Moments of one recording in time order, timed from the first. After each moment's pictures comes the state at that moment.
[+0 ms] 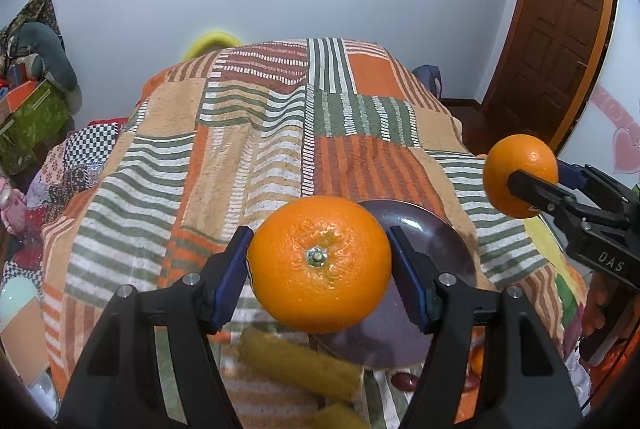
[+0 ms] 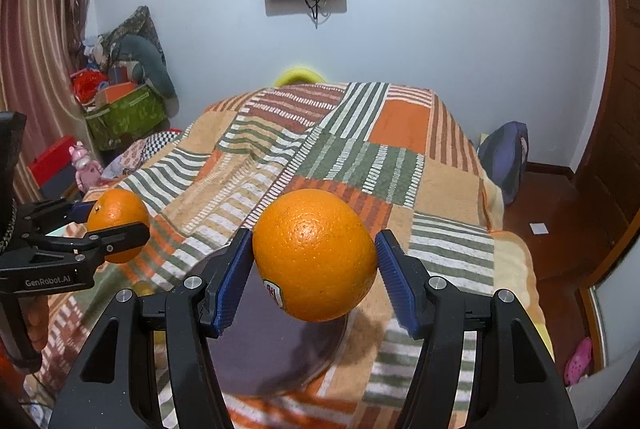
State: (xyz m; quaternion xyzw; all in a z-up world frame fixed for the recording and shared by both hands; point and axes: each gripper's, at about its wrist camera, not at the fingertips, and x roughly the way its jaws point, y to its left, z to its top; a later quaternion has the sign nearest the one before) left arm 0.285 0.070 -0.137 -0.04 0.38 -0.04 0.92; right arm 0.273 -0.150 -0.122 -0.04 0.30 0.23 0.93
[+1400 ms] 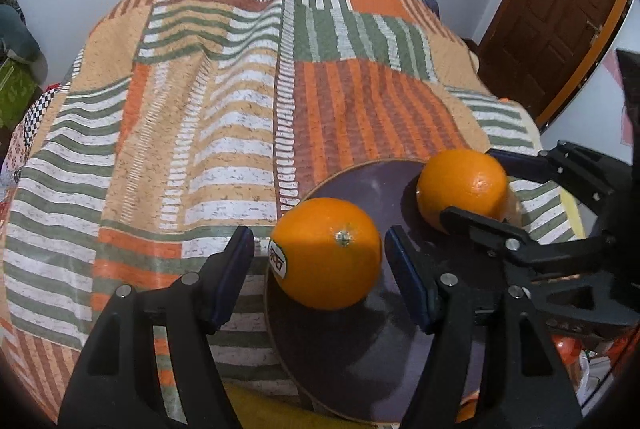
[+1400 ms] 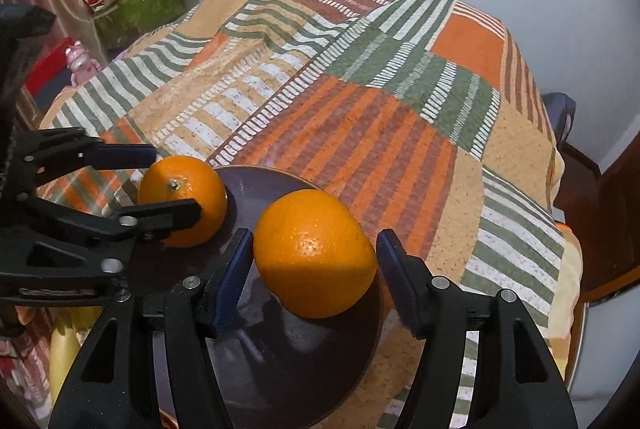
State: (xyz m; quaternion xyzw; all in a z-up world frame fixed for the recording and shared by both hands) left arm 0.364 0.059 -0.209 -0.03 0.49 -0.07 0.87; right arm 0.336 -0.103 -0.192 -0.15 0.44 0.27 0.84
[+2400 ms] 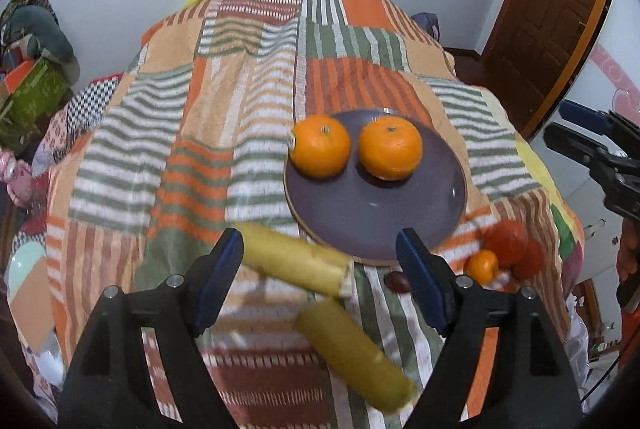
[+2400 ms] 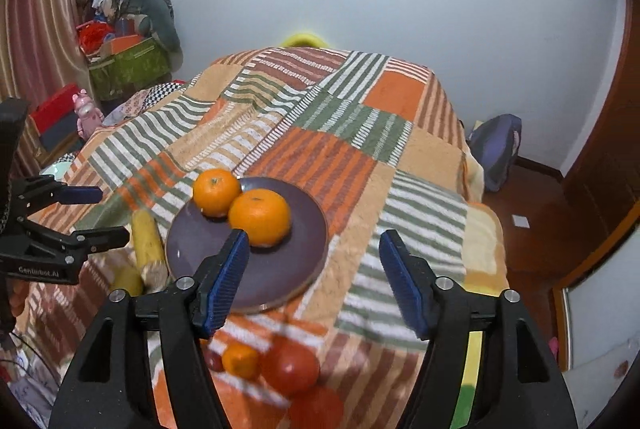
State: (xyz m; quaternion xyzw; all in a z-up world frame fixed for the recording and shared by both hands) left arm 0.224 0.056 -0.163 -0.02 0.47 -0.05 0.88; right arm 0.223 -0.176 -0.122 -0.11 0.35 0.22 0.91
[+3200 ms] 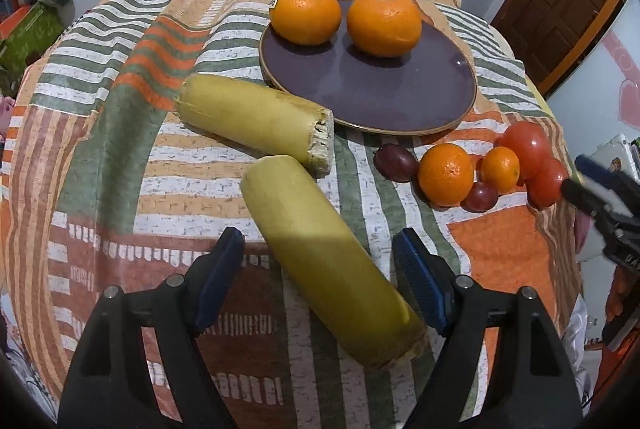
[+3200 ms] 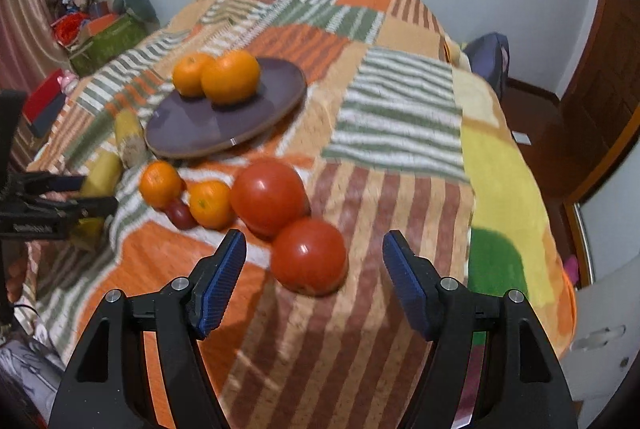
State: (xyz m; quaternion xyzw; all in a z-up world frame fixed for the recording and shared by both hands) left arm 0.181 0.037 -0.240 -0.06 0.53 -0.04 0.84; right arm 0.169 -0.227 -0.209 -0.06 0.44 0.19 0.88
